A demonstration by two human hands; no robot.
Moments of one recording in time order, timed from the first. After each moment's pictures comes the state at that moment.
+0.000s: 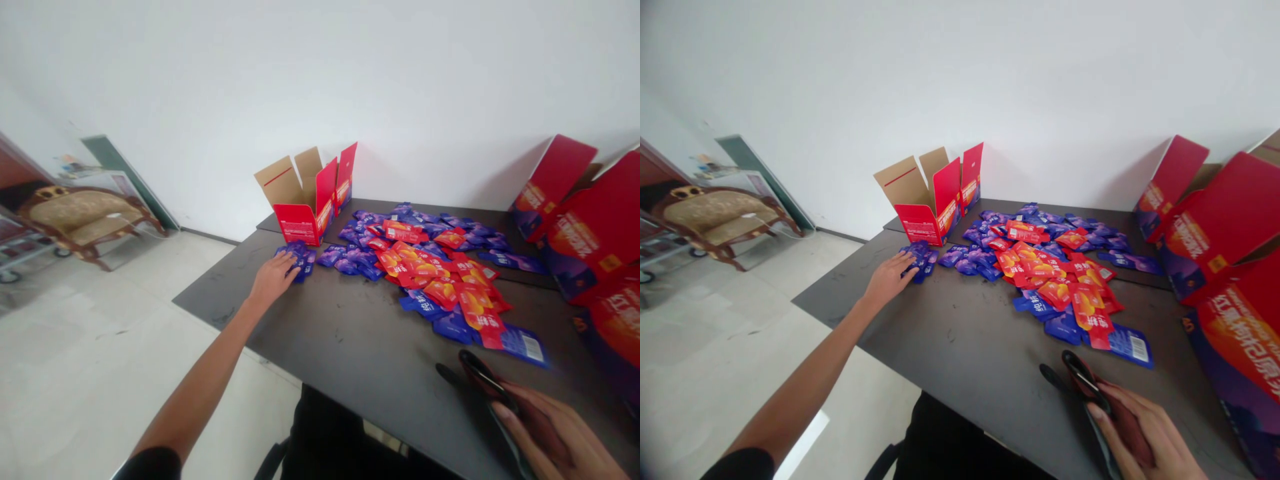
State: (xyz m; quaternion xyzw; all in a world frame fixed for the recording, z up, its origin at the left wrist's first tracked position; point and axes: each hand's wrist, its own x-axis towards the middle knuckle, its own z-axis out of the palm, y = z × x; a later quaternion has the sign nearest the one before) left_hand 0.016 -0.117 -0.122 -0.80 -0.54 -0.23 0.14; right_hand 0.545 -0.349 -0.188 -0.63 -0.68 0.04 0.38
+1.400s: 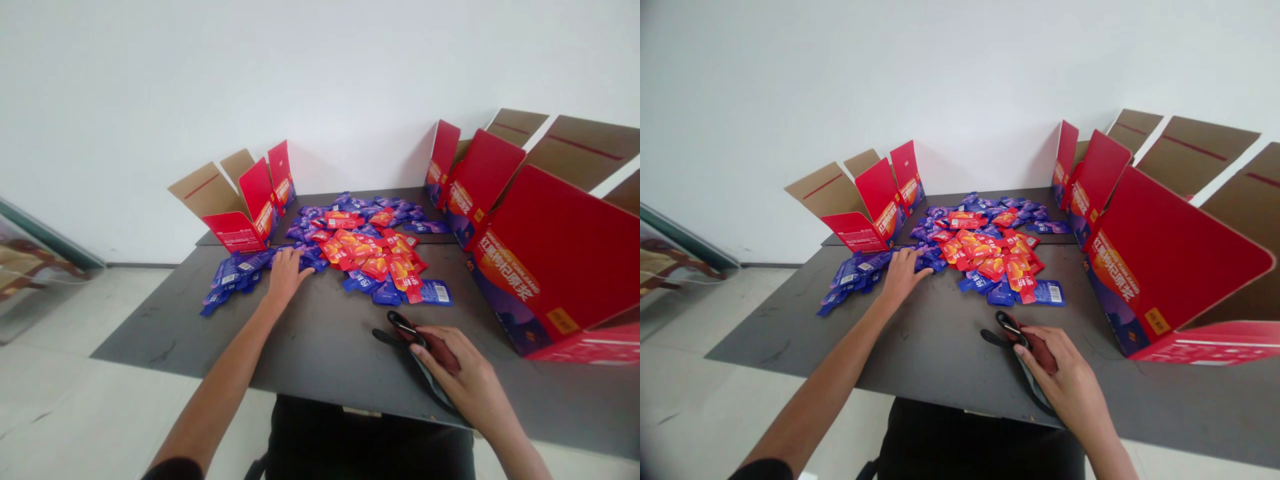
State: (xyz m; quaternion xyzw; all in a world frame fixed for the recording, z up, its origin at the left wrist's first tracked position) left_hand 0.183 -0.081 -0.136 -0.84 -0.49 -0.20 0.12; right_hand 0.519 -0.352 -0.155 -0.63 -0.67 0.10 0.39
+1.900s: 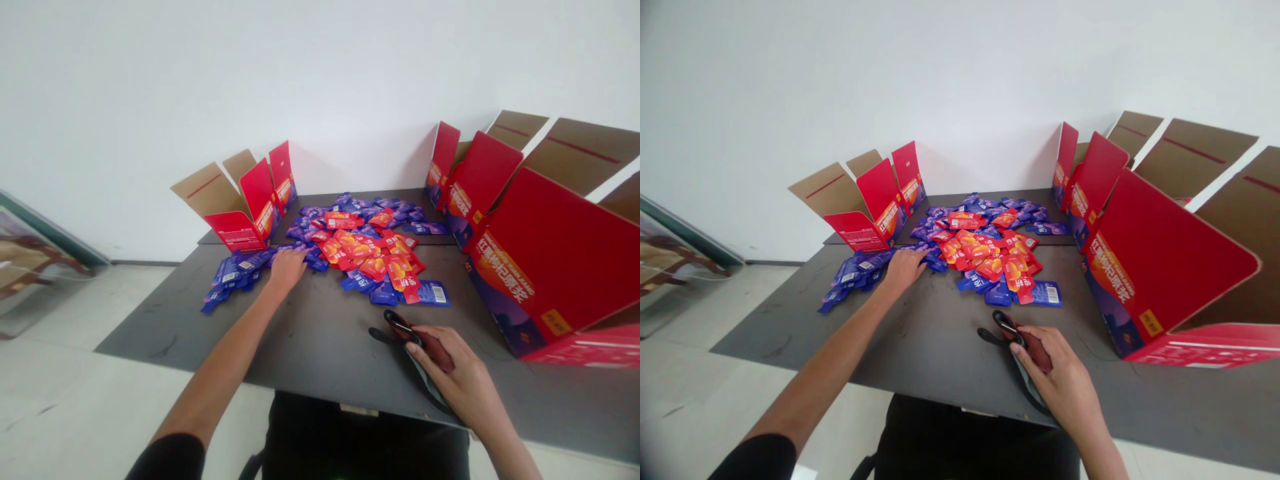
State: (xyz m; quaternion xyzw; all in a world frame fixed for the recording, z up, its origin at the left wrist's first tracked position) left_hand 0.192 -0.068 -0.116 -0.86 -0.49 -0.08 0.13; right_hand 0.518 -0.351 -0.152 -0.63 -0.66 0.12 0.40
